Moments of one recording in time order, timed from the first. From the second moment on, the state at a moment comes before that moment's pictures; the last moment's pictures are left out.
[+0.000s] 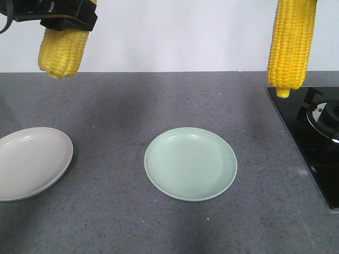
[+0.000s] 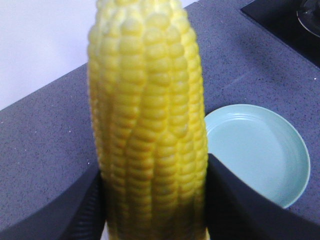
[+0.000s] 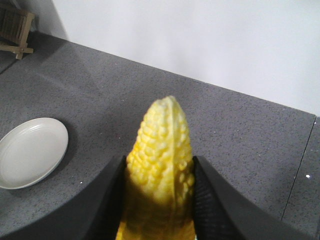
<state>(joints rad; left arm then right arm) -0.54 1.50 -1.99 0.06 1.29 0.03 -0.03 1.51 -2.02 0.64 1.28 -0.36</state>
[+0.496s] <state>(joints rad) -0.54 1.50 -1.99 0.06 1.29 0.03 -0.03 1.51 -2.02 0.64 1.28 -0.36</state>
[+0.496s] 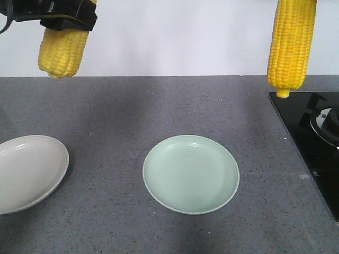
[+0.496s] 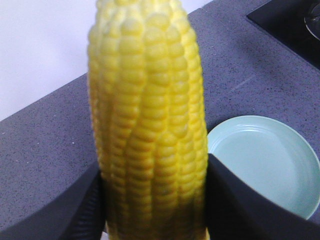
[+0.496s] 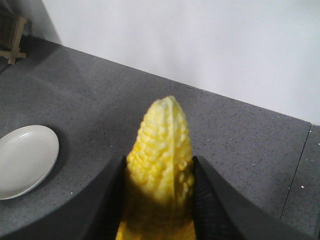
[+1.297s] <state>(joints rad) -0.54 1.50 -1.99 0.06 1.29 0.03 -0.03 1.51 -2.02 0.64 1.28 -0.36</state>
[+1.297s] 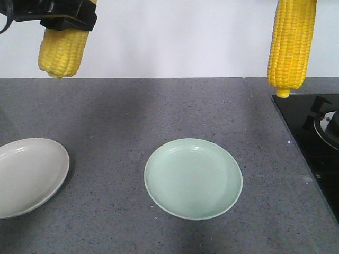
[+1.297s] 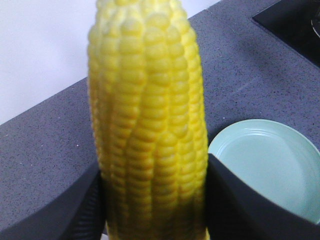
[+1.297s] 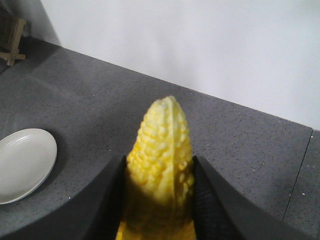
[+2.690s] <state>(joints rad) -0.54 1.50 -1.99 0.06 1.29 0.03 -0.03 1.51 -2.02 0.64 1.28 -0.36</state>
